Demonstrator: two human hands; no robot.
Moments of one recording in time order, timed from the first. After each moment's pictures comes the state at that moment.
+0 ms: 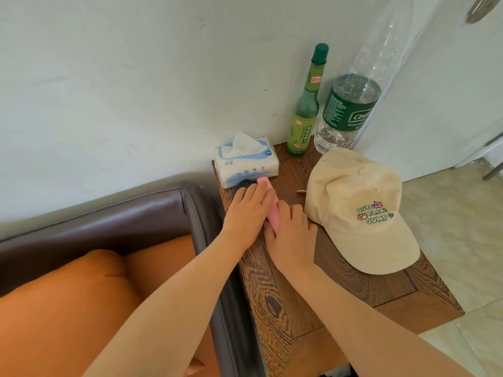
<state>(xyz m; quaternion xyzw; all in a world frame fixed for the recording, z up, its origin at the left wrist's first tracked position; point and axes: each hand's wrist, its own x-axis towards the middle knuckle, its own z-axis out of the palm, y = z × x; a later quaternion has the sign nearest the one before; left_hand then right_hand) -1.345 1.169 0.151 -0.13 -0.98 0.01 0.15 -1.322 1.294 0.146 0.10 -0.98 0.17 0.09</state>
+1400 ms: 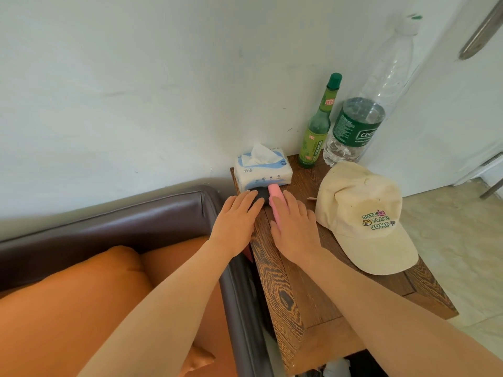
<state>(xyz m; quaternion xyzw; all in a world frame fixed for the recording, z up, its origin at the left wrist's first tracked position) -1.299 1.123 0.183 -0.09 -0.99 -0.02 0.05 -1.335 1.285 0.180 0.24 -0.96 0.10 0.01</state>
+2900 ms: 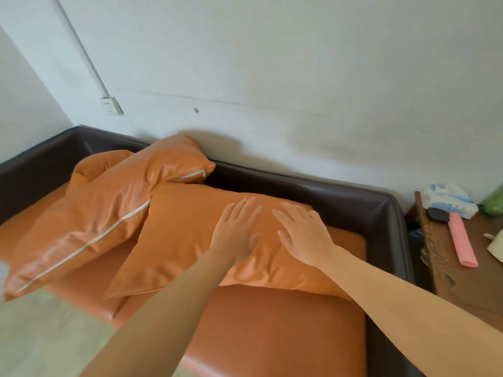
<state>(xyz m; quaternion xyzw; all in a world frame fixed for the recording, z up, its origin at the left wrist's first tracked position) -0.760 0.953 0.365 0.27 -0.96 0.08 0.02 -0.916 1.067 0.357 0.62 -0.78 0.08 0.04</state>
